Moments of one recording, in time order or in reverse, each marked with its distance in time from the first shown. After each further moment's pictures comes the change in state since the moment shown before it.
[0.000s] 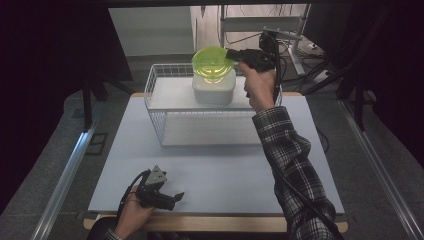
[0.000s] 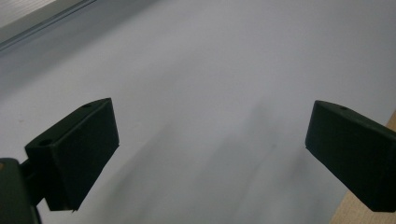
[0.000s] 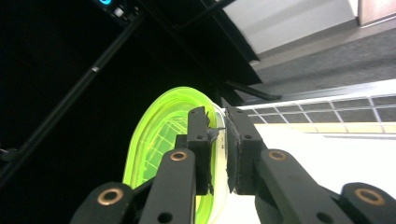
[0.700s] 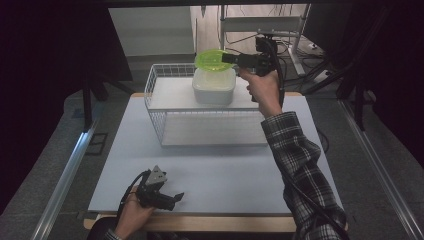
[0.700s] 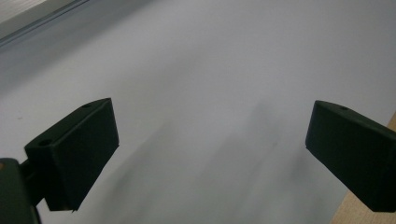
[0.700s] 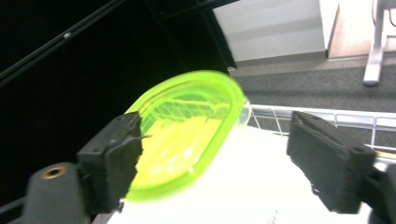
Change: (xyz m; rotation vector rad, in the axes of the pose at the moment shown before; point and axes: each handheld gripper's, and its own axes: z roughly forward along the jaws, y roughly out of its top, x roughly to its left) left arm 0.001 0.000 0.000 0.007 0.003 0.001; right arm 0.004 -0.007 -0.004 0.015 -0.086 -0.248
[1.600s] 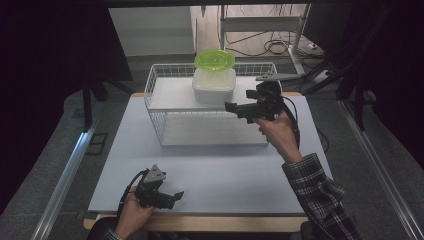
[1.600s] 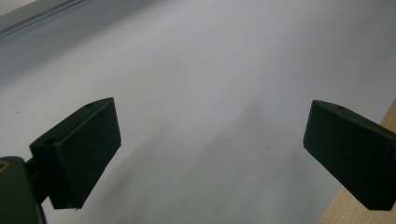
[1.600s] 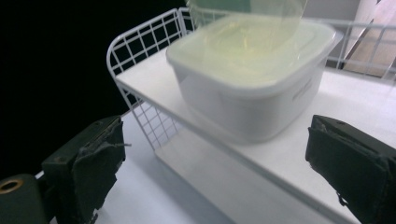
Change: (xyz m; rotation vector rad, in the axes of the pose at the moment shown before) left arm 0.002 0.001 -0.003 -0.012 -0.021 -0.054; right arm 0.010 -0.088 -0.048 0.092 0.069 -0.307
